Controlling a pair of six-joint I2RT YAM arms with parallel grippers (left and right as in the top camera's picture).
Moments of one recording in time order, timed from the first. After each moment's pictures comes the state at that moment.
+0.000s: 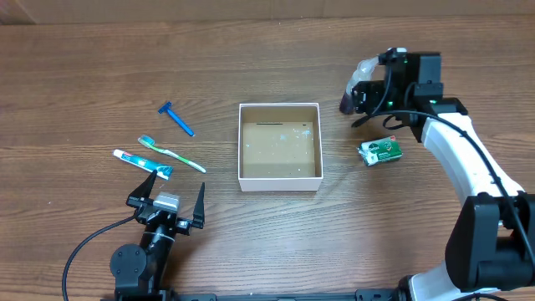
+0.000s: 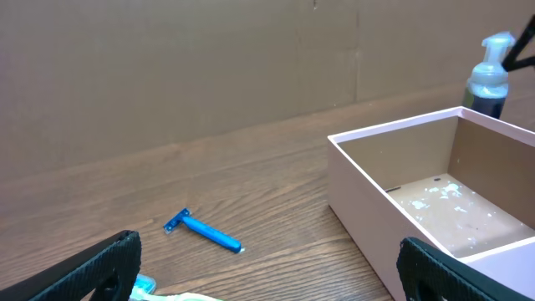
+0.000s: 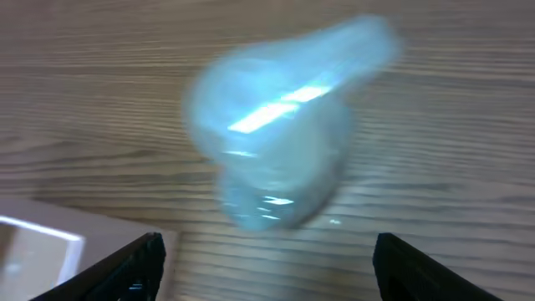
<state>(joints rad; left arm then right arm) 0.04 0.02 0.01 -0.05 0.27 0.13 0.05 1.72 1.22 -0.37 -0.26 0.05</state>
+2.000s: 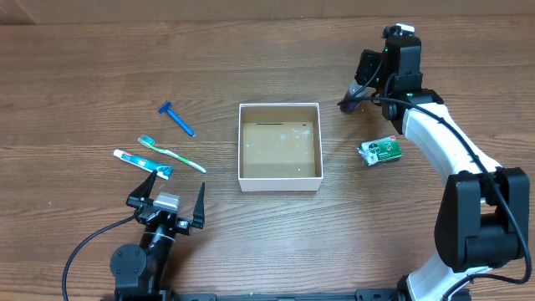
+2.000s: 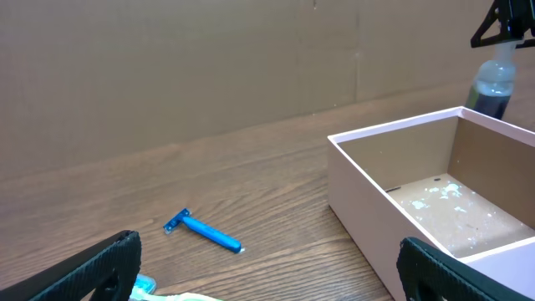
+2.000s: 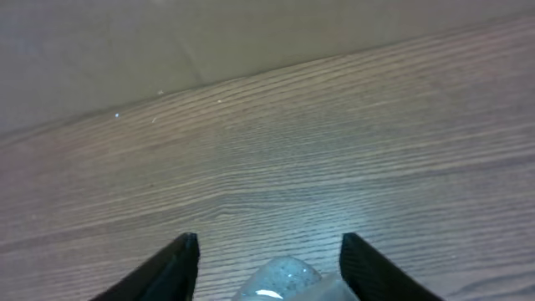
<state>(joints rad) 0.04 0.02 0.01 -0.05 0.27 0.13 0.10 1.83 1.27 -0.06 0.08 0.29</state>
